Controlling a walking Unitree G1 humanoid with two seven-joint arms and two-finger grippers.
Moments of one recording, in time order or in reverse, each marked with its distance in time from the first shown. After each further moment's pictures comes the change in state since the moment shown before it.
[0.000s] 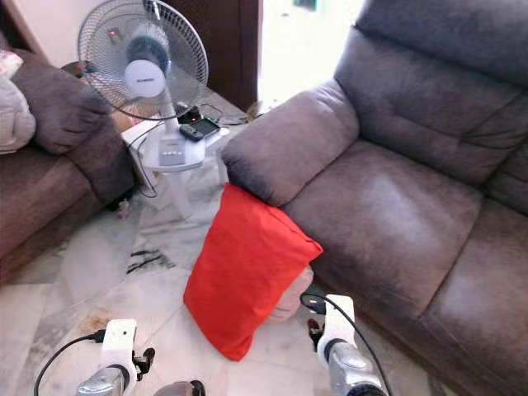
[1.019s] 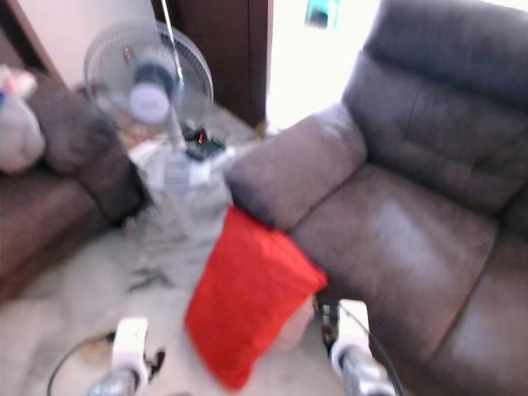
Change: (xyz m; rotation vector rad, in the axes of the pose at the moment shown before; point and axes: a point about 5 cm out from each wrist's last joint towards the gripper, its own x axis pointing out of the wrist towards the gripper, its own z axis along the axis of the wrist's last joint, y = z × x) left arm -0.001 -0.010 -0.003 0.005 0.005 -0.022; right arm -0.003 -0.013 -0.006 -0.014 0.013 -0.026
